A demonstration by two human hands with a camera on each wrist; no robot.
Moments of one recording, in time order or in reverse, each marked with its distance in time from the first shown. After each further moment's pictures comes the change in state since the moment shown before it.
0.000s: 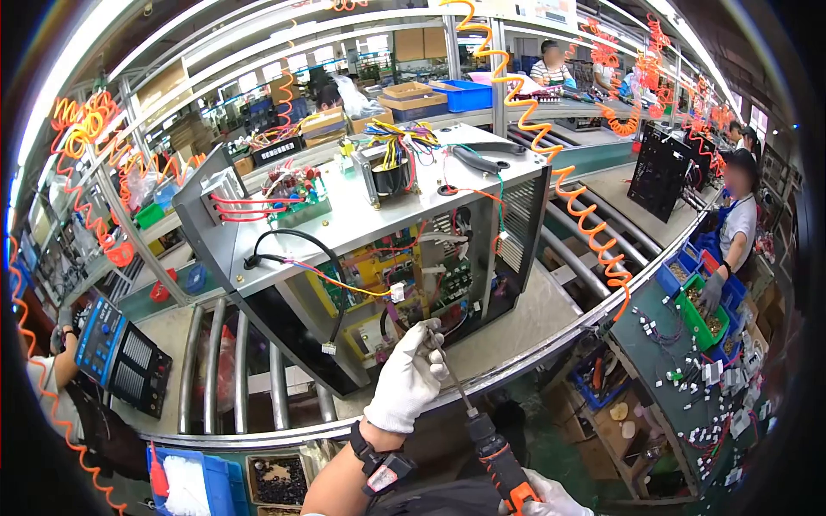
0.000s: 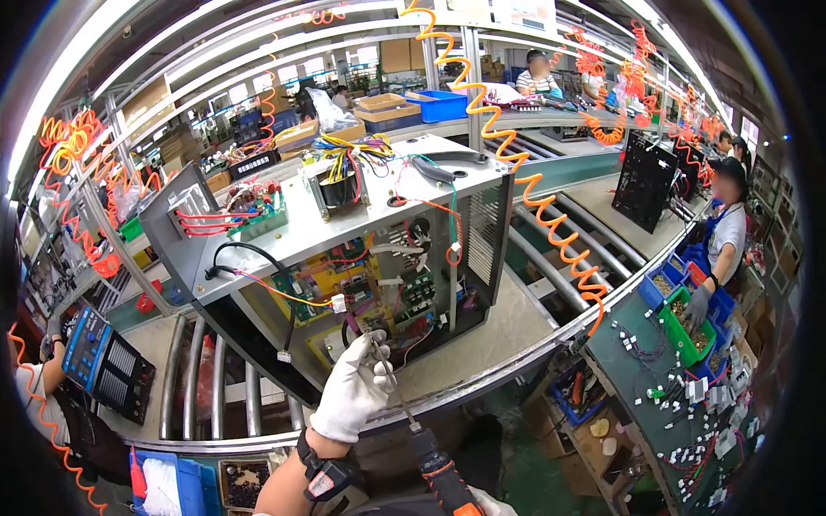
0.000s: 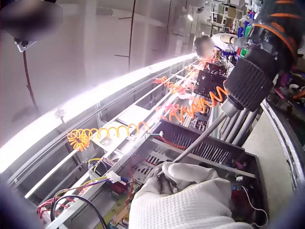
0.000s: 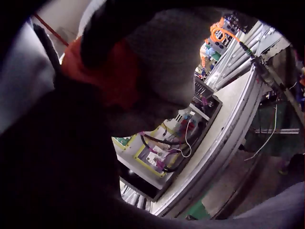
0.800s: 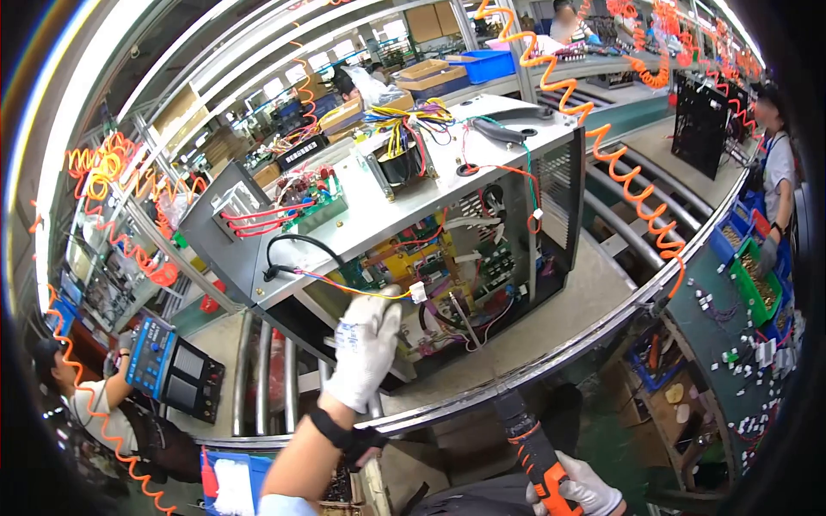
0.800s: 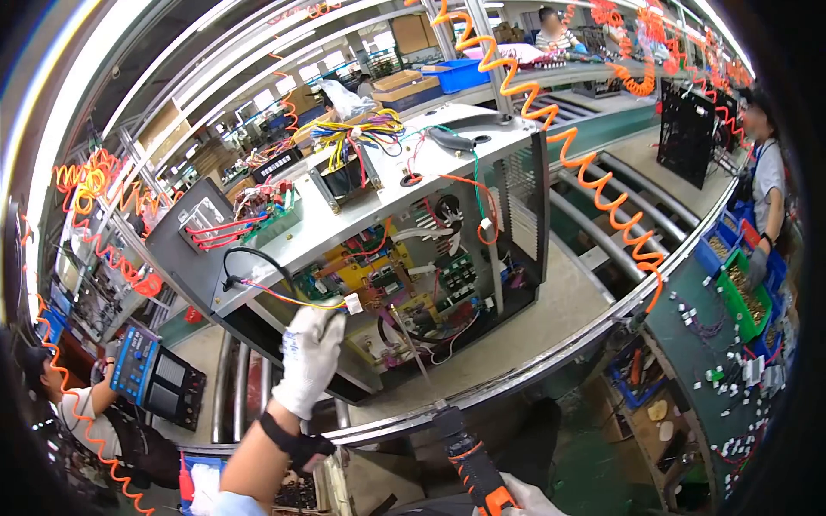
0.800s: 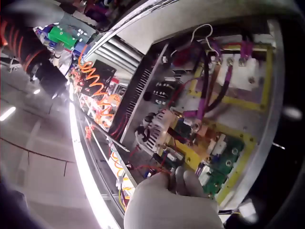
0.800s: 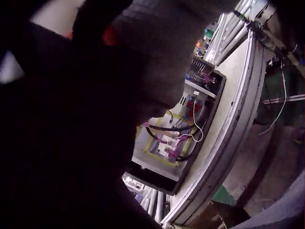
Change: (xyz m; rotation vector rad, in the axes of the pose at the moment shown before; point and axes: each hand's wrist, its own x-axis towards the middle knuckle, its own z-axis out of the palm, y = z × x) left_hand 0.002 0.095 -0.006 2.058 0.173 1.014; right_hand 0.048 0.006 -0.030 0.172 -0.189 0.032
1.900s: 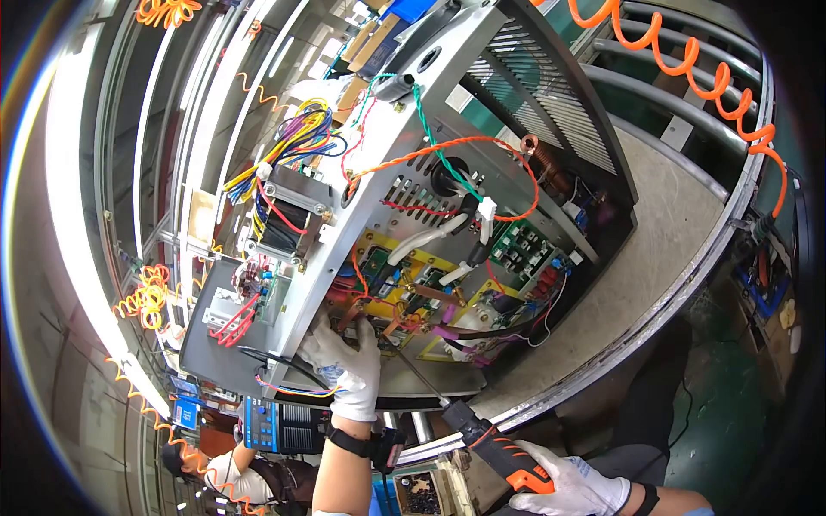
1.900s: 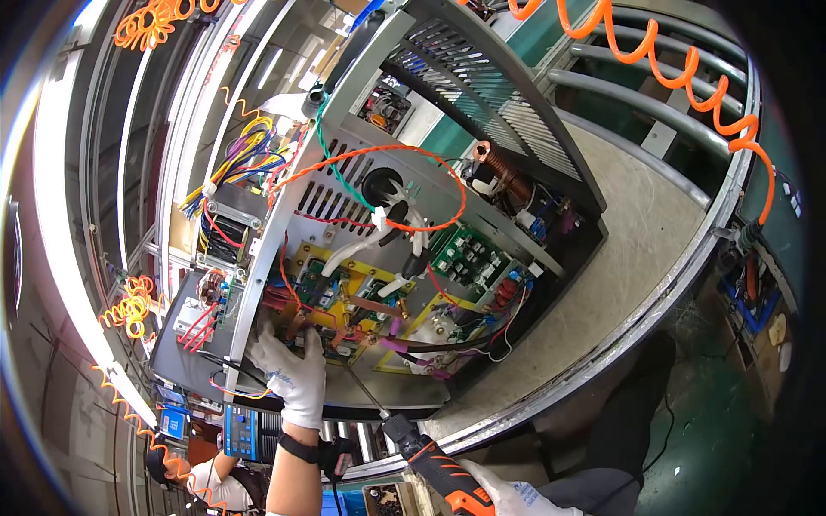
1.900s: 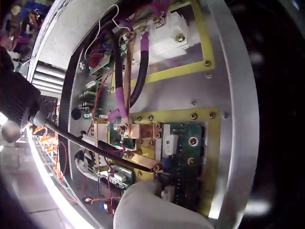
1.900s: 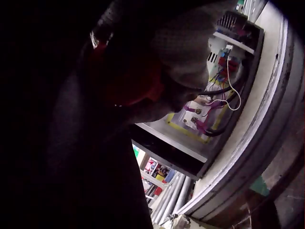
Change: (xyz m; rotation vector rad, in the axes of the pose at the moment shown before) left_hand 0.052 -0.041 0.030 0.935 0.187 0.059; right_hand 0.133 0.002 -0.032 -0.458 -0.097 -0.243
